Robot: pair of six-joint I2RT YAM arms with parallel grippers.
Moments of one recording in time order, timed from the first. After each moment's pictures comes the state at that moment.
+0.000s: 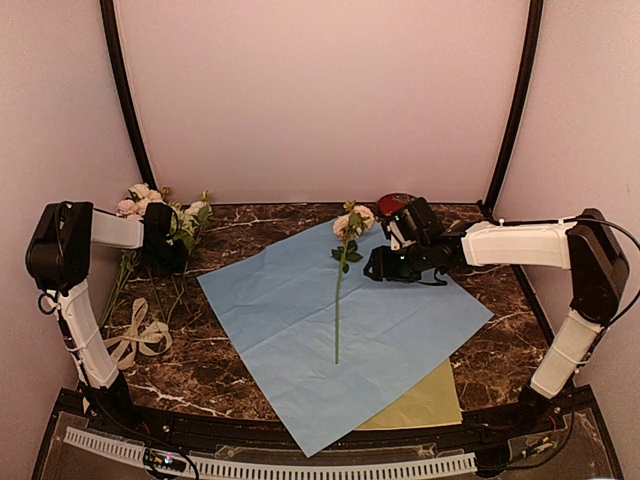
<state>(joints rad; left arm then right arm) -0.01 1.90 1.12 -0.25 -0.06 -0.50 0.68 1.69 1.12 -0.28 -0.05 0.55</state>
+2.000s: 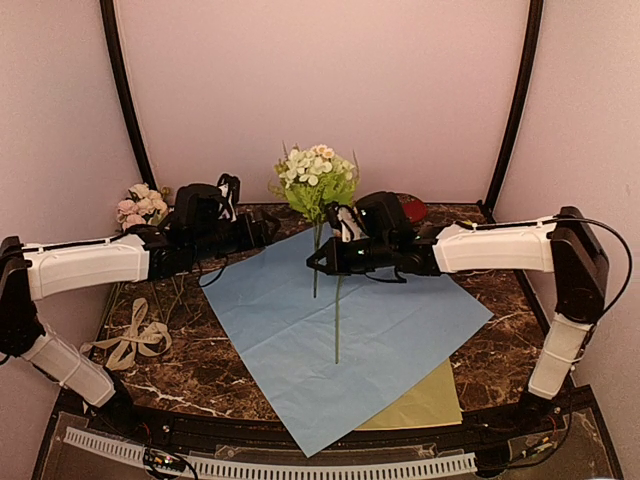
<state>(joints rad) -0.69 1.42 0.98 0.10 -0.07 -0.58 0.86 1.76 1.25 0.02 -0.30 0.59</state>
